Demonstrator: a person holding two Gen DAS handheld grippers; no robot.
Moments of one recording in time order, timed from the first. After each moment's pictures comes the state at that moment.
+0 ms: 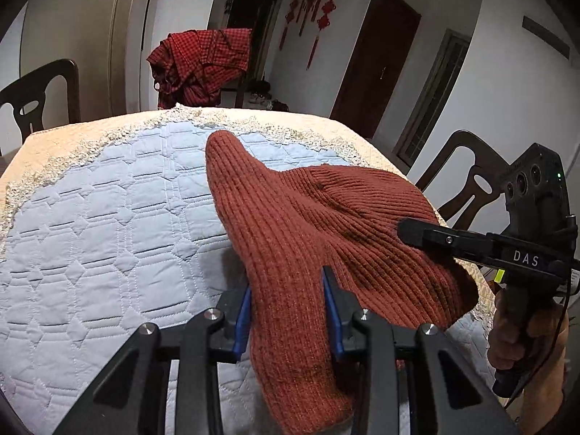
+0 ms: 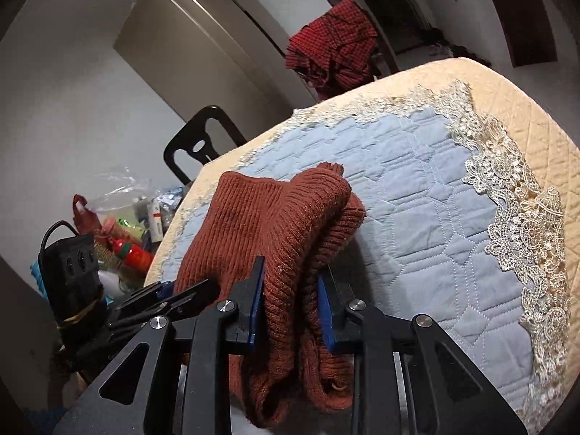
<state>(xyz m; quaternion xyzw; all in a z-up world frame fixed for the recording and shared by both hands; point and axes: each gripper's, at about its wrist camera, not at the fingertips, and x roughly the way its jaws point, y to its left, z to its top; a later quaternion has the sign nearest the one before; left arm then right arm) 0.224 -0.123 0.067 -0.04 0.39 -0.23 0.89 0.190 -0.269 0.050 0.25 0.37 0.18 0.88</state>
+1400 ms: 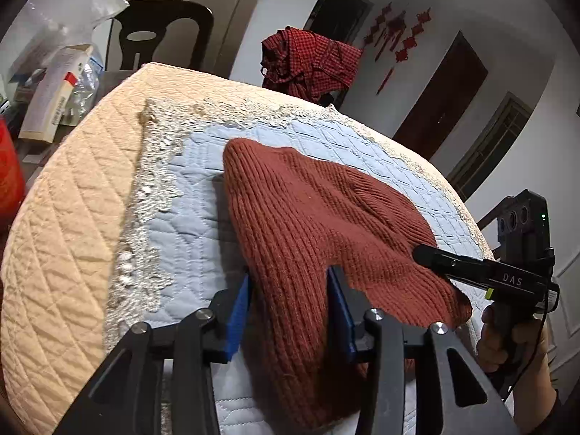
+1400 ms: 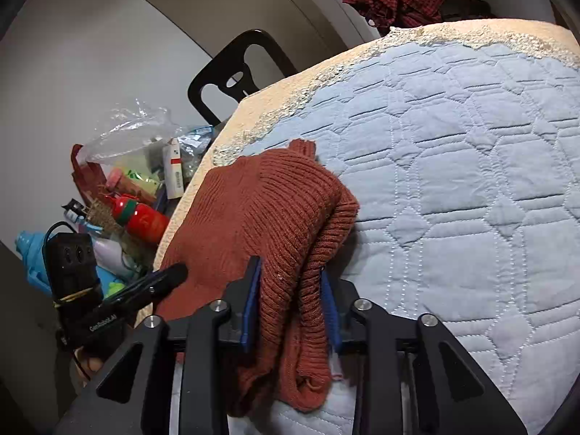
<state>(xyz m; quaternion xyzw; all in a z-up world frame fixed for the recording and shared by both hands) 0.221 0.113 0.007 -0.15 0.40 -0.14 0.89 0.276 -0.087 -0.005 0.22 0.43 0.25 0.84</state>
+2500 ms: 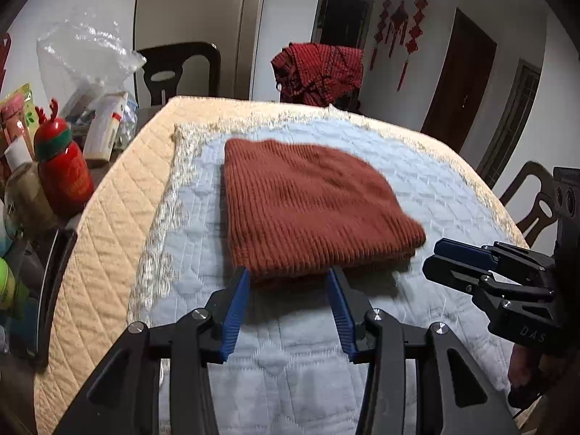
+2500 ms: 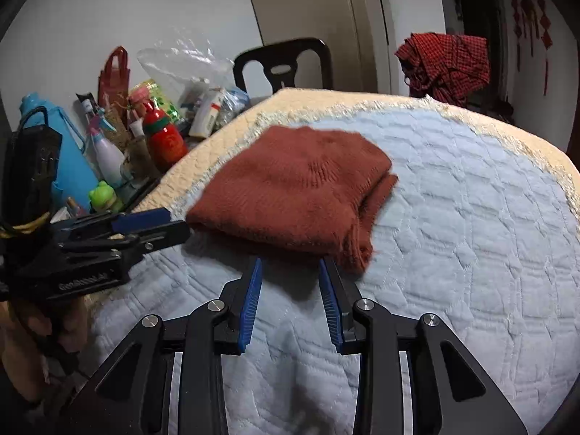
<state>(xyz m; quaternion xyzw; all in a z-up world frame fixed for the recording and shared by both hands) 0.131 0.064 0.047 -0.06 0.37 -0.06 0.92 0.154 -0.044 0.042 0.01 0.36 0.25 0.90</state>
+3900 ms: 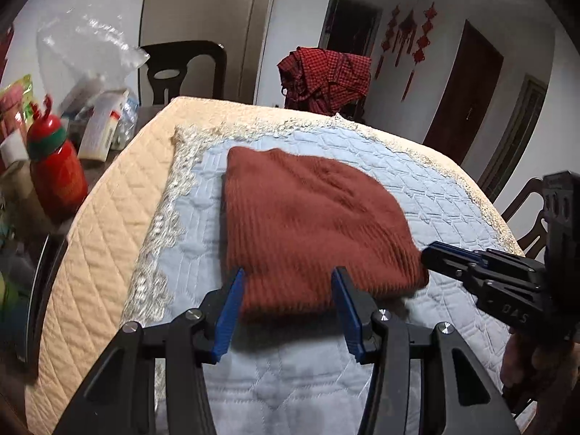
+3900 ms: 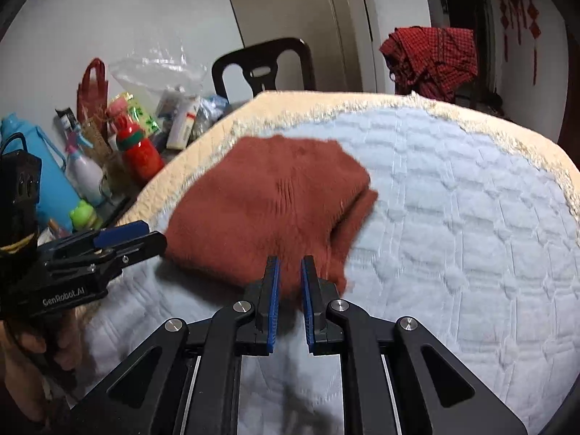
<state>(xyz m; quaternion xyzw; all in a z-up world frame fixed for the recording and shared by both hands) 0.154 0.069 0.042 -0.08 0.37 -0.05 0.92 0.192 -0.049 0.036 0.03 0.38 0.22 0.90</state>
